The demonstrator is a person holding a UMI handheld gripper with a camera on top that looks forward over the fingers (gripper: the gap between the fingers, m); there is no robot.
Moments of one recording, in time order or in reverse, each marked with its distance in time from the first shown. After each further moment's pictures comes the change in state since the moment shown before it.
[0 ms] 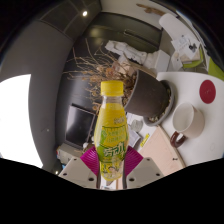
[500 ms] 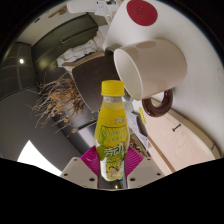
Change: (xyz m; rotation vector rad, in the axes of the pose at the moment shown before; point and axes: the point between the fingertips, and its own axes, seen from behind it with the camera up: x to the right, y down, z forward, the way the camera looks) arm 0.060 0.012 0.037 -0.085 -0.077 0.780
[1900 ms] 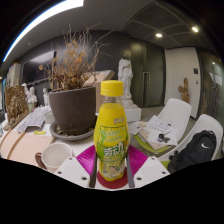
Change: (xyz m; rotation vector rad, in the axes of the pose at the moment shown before) arm -0.017 -0.279 -0.115 0.404 0.695 -1.807
